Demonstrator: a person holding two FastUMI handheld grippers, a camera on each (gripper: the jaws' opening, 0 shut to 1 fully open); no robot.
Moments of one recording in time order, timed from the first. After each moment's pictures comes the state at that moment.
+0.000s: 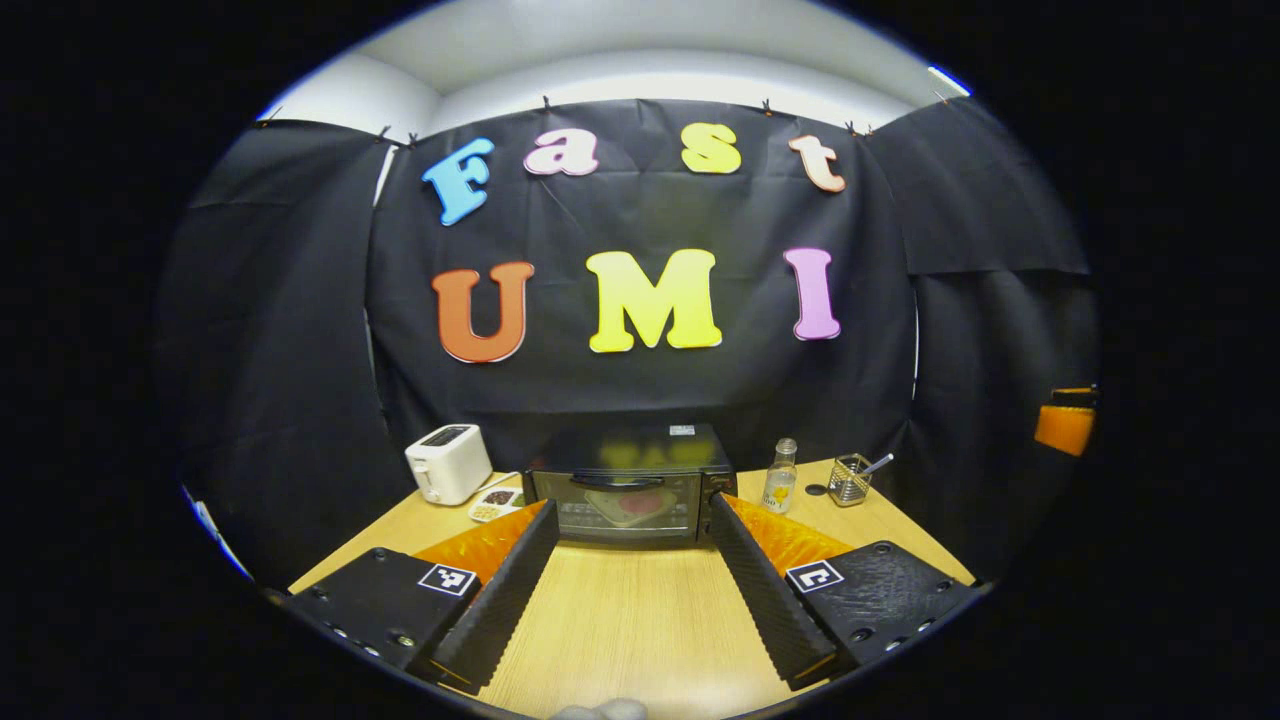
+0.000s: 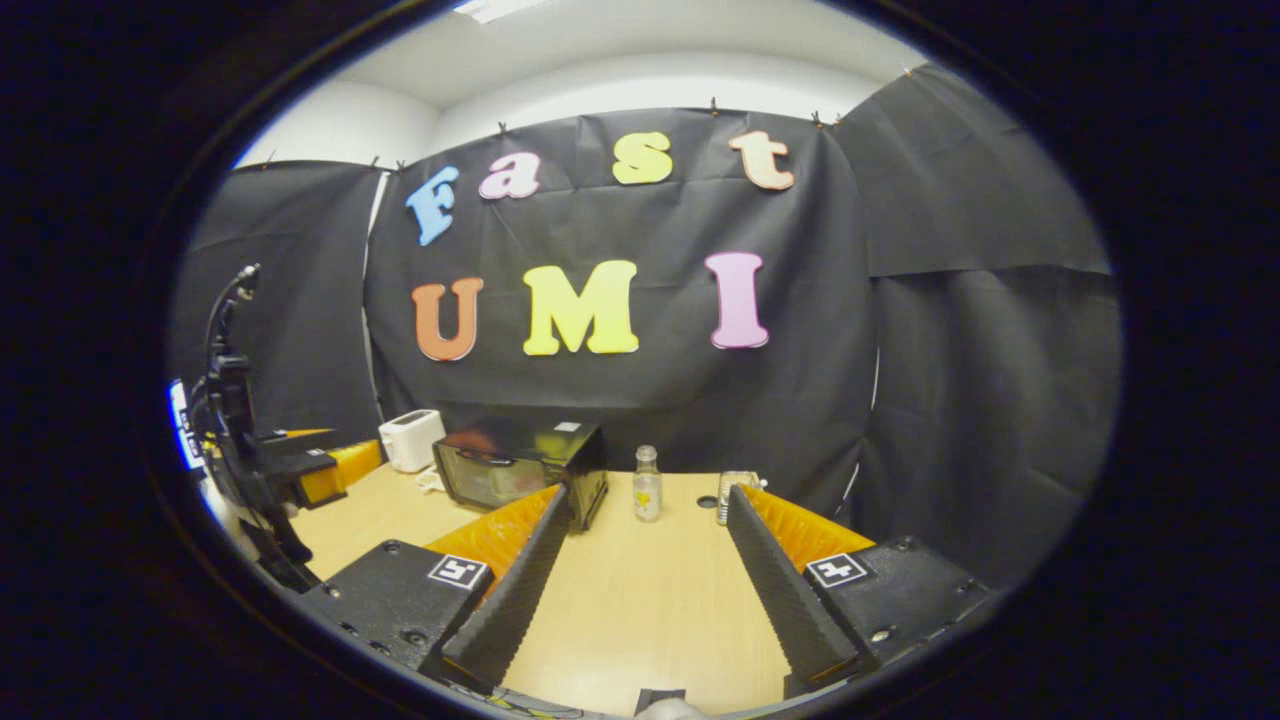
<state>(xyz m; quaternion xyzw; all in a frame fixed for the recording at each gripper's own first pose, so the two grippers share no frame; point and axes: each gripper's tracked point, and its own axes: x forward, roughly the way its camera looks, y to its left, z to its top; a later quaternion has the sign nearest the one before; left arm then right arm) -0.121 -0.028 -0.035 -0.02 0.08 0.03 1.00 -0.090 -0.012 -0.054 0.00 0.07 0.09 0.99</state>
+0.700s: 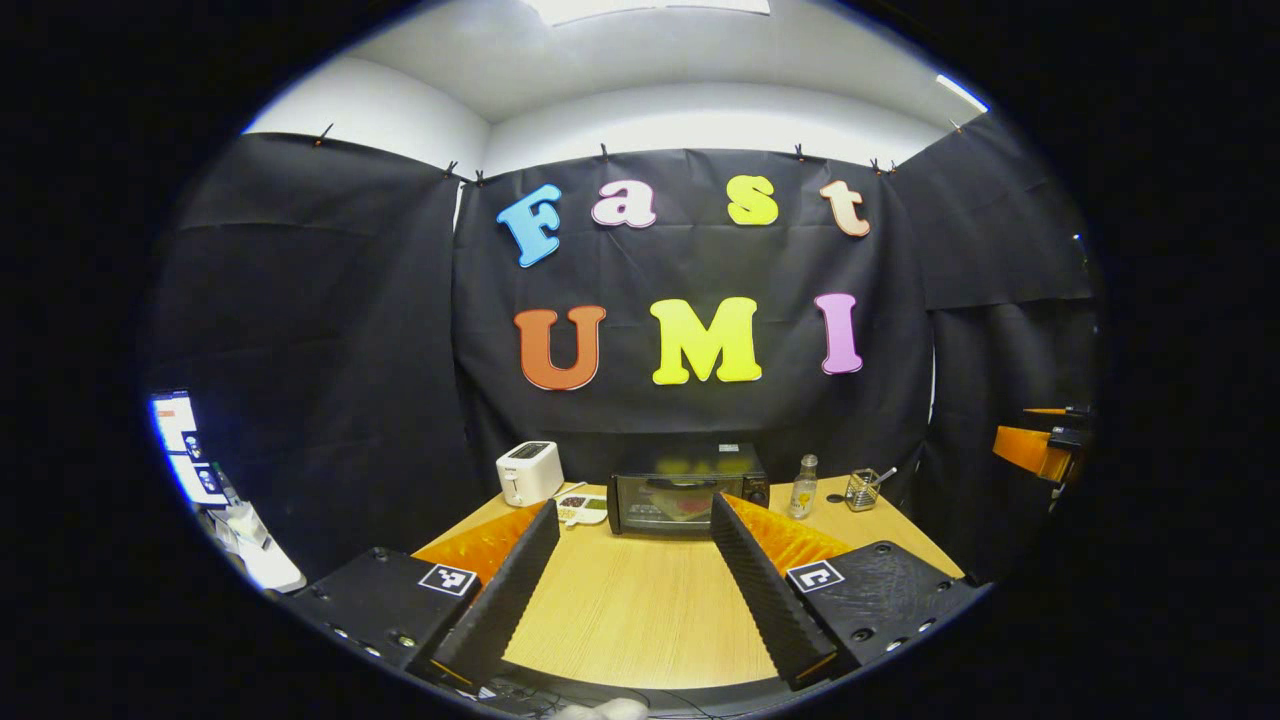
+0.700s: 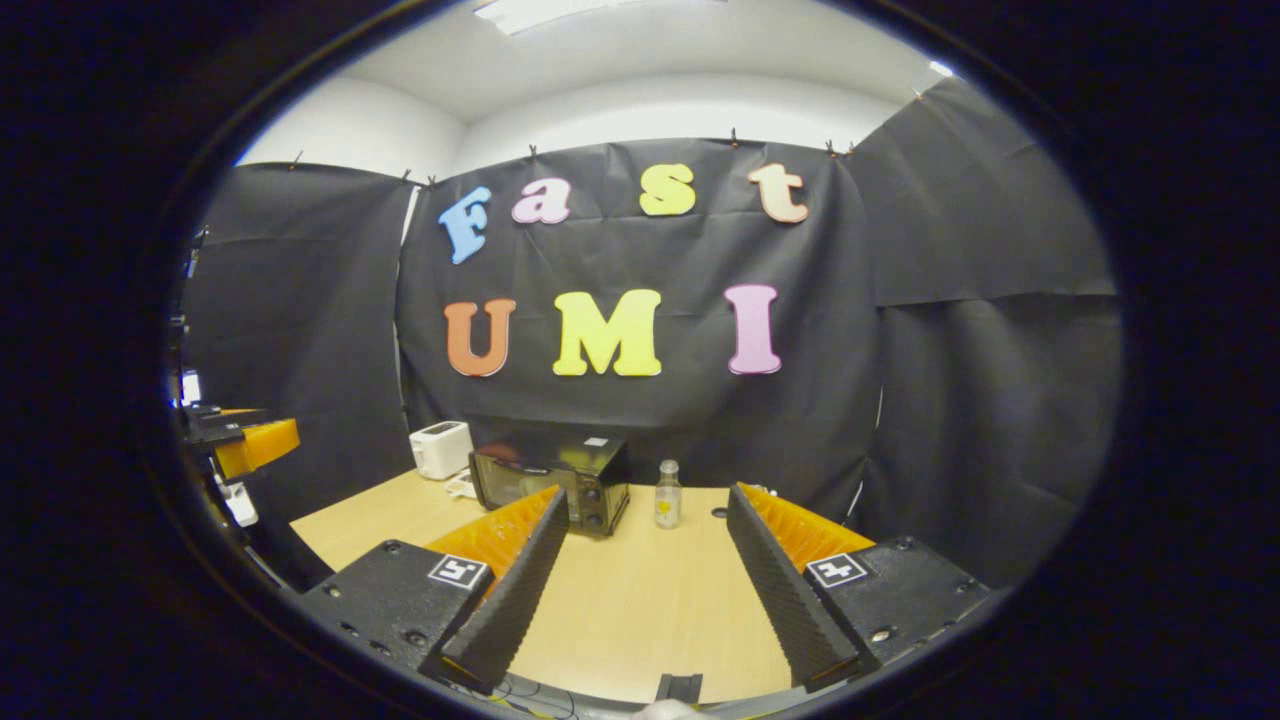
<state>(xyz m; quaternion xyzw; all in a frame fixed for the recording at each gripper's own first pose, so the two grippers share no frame) -0.250 0.028 0.016 -0.02 0.04 0.07 1.00 -0.157 0.024 -0.030 -0.01 0.04 0.11 0.99</state>
